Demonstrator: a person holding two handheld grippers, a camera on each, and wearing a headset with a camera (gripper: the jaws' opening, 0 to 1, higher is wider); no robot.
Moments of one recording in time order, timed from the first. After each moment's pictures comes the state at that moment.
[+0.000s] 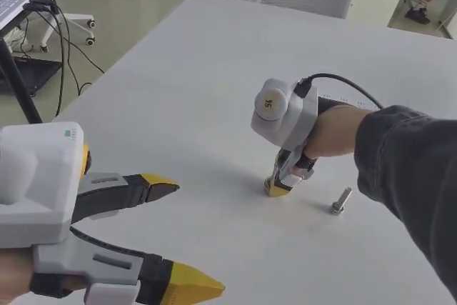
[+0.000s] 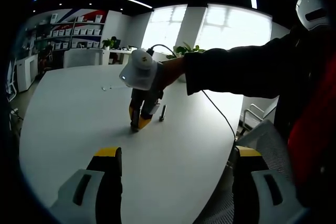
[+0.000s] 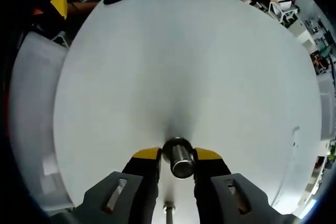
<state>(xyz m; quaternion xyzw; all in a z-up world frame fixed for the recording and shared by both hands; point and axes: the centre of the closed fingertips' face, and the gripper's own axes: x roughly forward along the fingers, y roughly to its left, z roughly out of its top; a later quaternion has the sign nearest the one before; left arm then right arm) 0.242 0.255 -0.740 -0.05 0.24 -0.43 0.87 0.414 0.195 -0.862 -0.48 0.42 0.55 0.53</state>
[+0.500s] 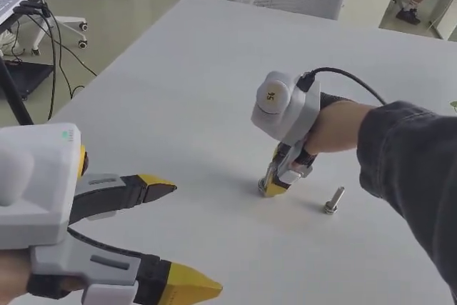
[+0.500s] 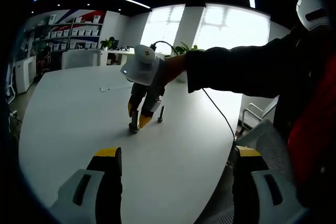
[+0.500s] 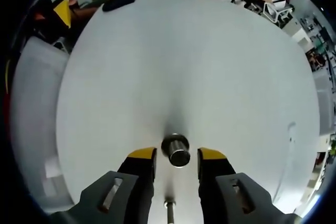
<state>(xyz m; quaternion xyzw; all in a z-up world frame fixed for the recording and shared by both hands) 0.244 0.252 -0.738 -0.04 0.23 -0.44 0.87 0.415 0.191 -0.846 -0.47 0.42 0.55 0.55</state>
